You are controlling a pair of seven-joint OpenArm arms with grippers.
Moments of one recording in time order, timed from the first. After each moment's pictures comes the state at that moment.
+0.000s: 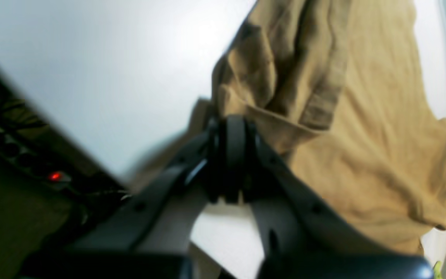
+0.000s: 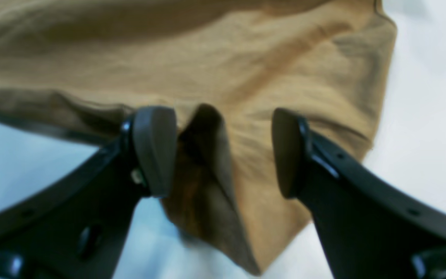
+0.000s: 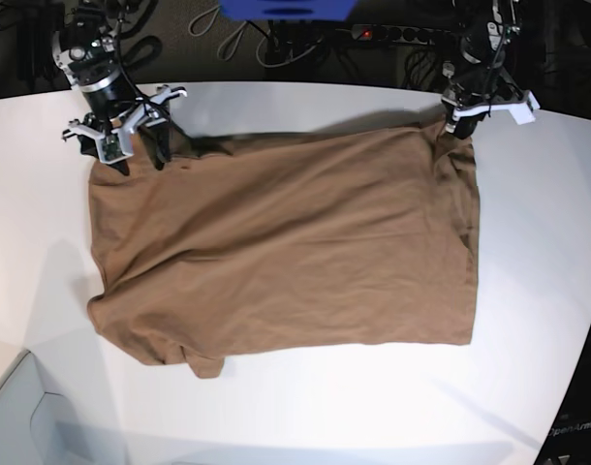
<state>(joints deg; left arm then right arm) 32.2 -0.5 -19.3 95.2 -55.0 2.6 19.4 -28.9 -2.0 23.2 103.2 -9.3 35.0 -9.9</state>
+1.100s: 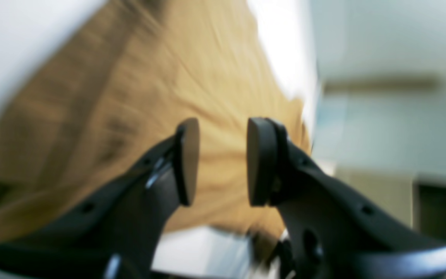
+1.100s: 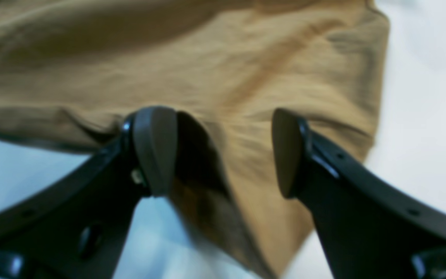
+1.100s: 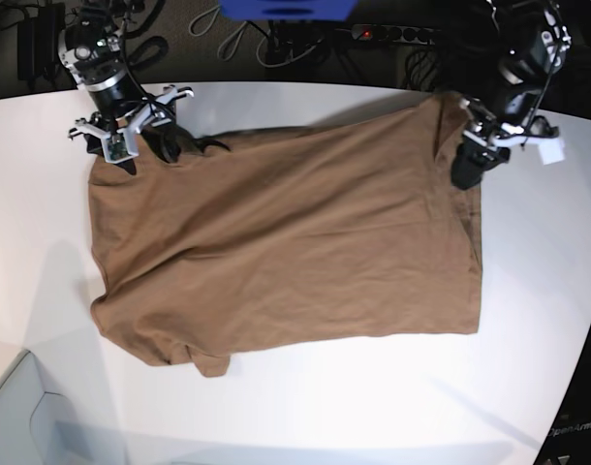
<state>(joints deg) 27.1 0.0 -27.9 110.6 -67.6 1.9 47.6 -28.8 -3.7 22.8 103.0 -9.3 35.0 -9.9</state>
